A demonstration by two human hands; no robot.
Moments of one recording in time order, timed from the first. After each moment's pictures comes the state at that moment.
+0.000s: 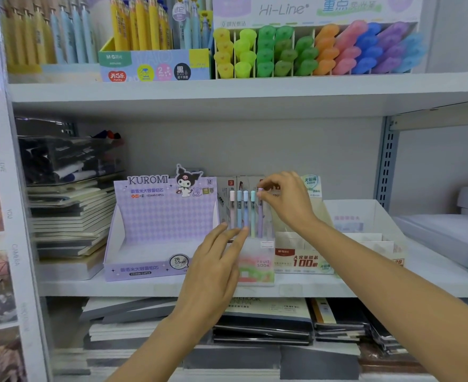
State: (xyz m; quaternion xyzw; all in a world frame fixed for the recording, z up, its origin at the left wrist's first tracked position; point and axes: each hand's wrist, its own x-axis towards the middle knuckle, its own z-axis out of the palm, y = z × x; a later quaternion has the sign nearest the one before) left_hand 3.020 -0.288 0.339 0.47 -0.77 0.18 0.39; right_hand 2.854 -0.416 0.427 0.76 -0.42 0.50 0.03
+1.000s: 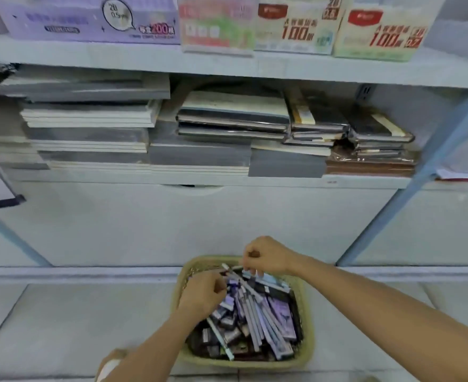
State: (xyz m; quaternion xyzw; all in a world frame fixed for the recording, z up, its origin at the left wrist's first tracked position) left_hand 2.973 -0.184 -0.023 0.67 -0.68 -0.29 0.09; right_hand 2.795 -0.260 0.039 0.80 -0.47 0.02 -0.38
